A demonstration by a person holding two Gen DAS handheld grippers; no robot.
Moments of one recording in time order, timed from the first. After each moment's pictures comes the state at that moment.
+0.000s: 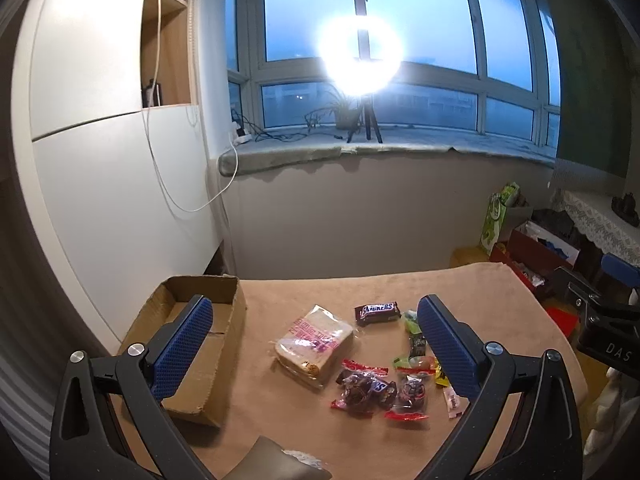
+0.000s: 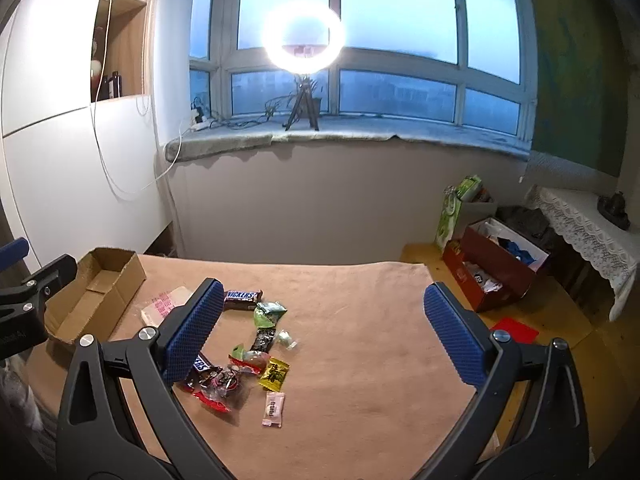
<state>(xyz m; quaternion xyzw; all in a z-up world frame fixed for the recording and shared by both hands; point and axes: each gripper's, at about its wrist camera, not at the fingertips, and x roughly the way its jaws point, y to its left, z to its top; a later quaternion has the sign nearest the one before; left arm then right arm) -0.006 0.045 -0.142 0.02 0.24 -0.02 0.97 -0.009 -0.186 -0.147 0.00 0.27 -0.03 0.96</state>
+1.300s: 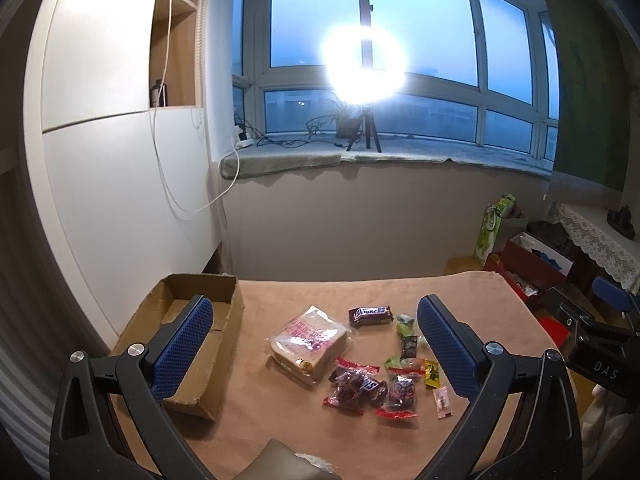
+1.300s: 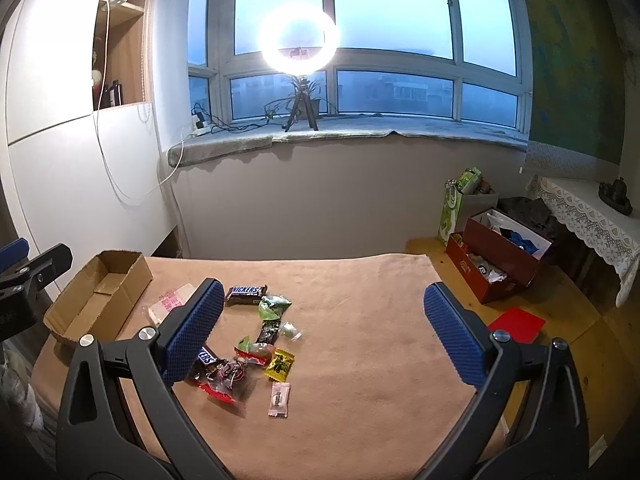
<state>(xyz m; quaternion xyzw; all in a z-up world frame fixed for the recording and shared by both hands) -0.022 0.034 -0.147 0.01 0.22 -0.02 0.98 -0.024 -0.189 -0.155 0.01 0.27 -0.03 0.96</state>
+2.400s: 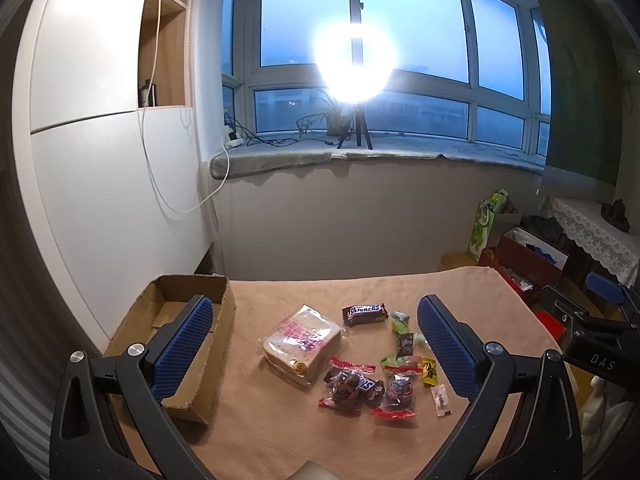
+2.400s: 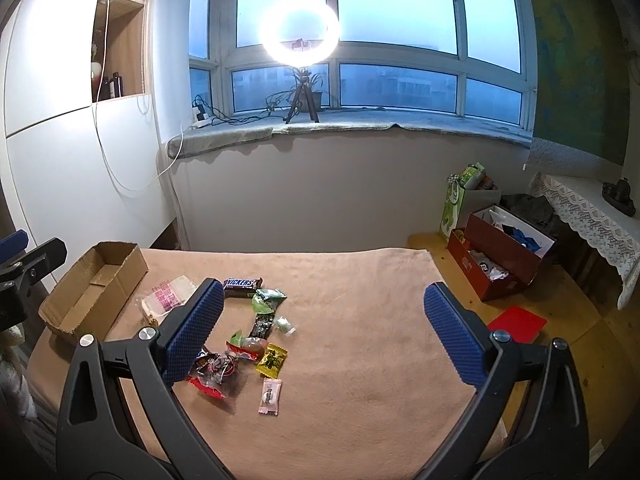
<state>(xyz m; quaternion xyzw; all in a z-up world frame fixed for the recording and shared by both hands) -0.015 0.032 -0.155 0.01 0.22 -0.03 0.97 -0.015 -0.196 -0.170 0.01 0.28 -0.02 0.96</state>
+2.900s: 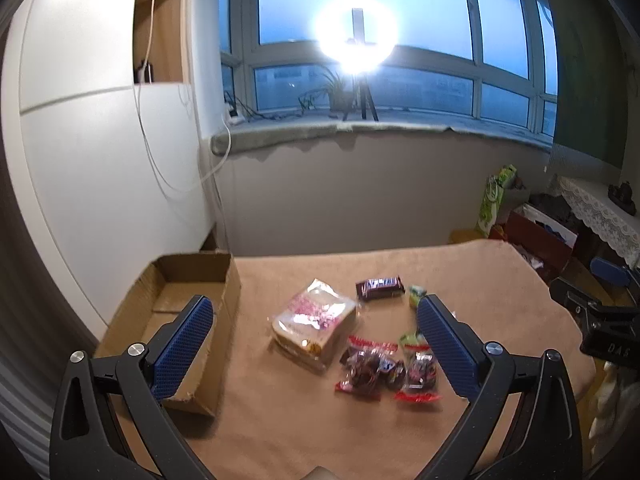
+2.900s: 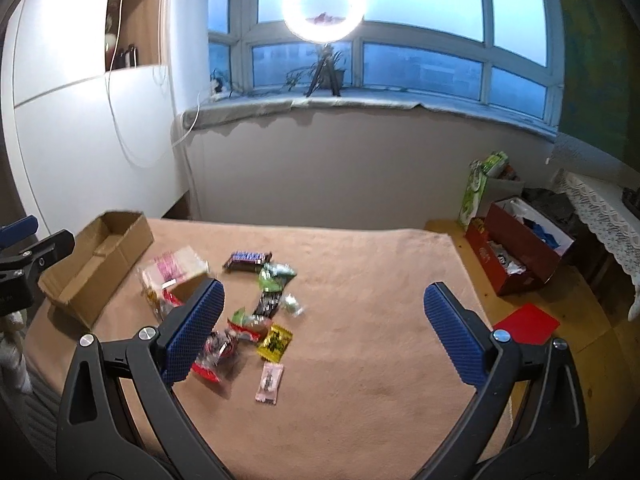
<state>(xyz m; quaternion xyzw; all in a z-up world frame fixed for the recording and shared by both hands) 0.002 0.044 -0.187 0.02 0.26 -0.03 0.96 0.001 -0.196 -0.201 -0.01 0.32 0.02 0.95</state>
